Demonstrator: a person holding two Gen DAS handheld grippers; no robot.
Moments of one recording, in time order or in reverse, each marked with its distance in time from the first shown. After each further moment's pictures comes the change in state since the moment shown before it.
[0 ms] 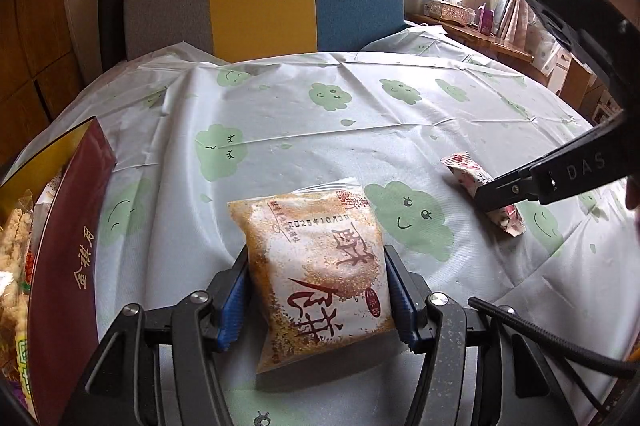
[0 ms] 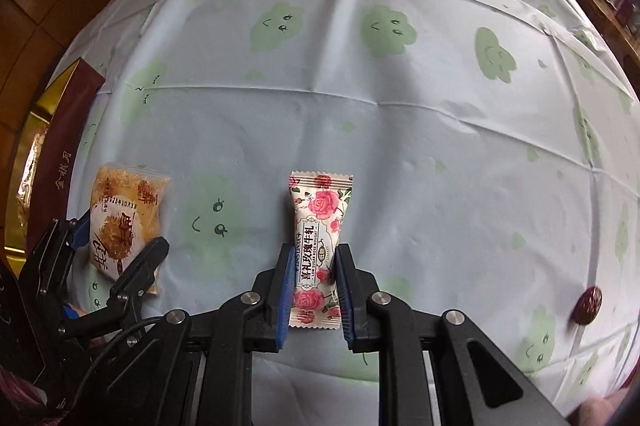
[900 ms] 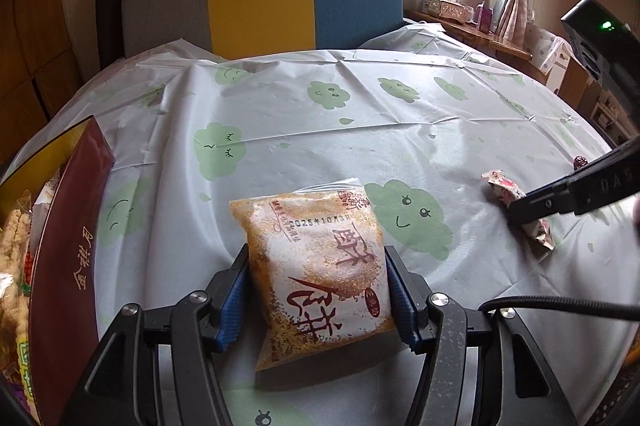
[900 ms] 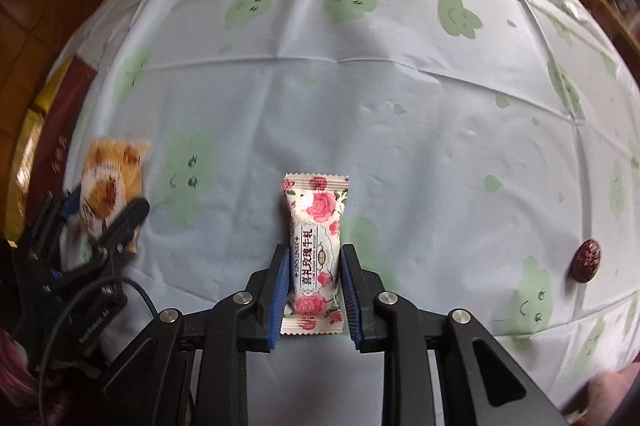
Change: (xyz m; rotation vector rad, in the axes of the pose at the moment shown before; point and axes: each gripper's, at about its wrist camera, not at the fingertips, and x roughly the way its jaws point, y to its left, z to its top) left arm 0.001 0.001 0.003 0.001 0.013 -0.008; right arm -0.013 -0.024 -0.045 0.070 0.026 0.020
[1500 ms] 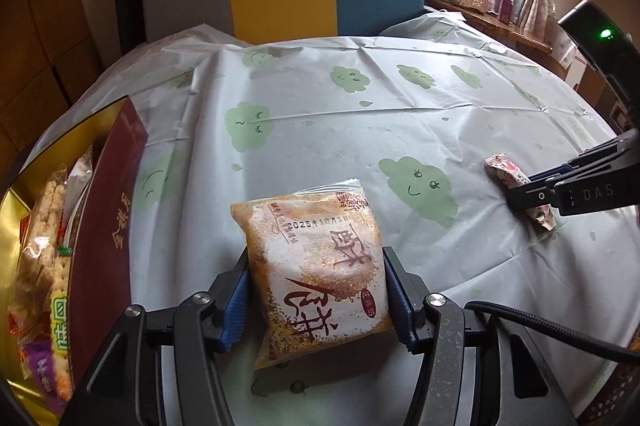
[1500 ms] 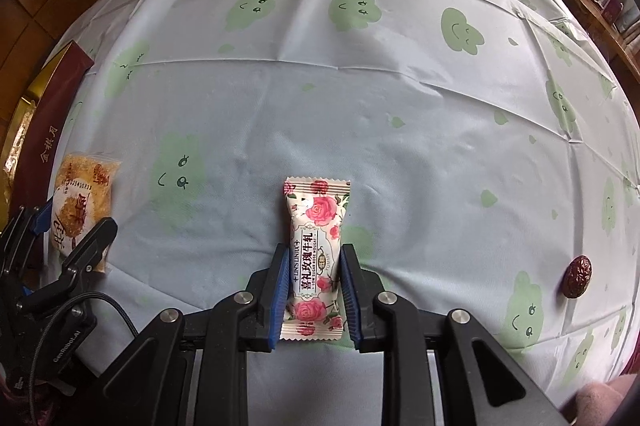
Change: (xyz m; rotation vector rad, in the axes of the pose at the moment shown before) left arm -0.022 0.002 -0.009 -0.037 0.070 0.079; right arm -0.005 0.007 -0.002 -0.085 -0.025 -0.087
